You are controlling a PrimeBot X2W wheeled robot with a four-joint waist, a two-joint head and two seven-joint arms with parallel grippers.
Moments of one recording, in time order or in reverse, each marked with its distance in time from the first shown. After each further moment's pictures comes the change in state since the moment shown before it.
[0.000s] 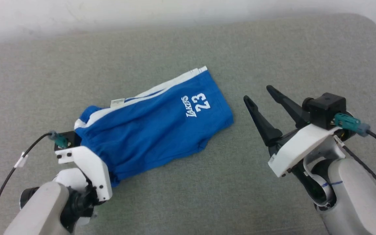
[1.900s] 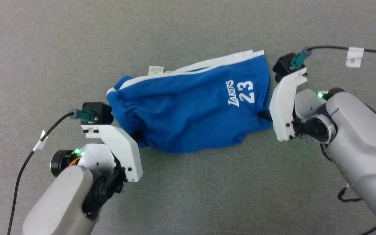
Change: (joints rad) left arm -0.103 -0.095 -0.053 -0.109 0.017 -0.116 -0.191; right arm -0.519 -0.129 0.378 0.597 0.425 -0.002 0.620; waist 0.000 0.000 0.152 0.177
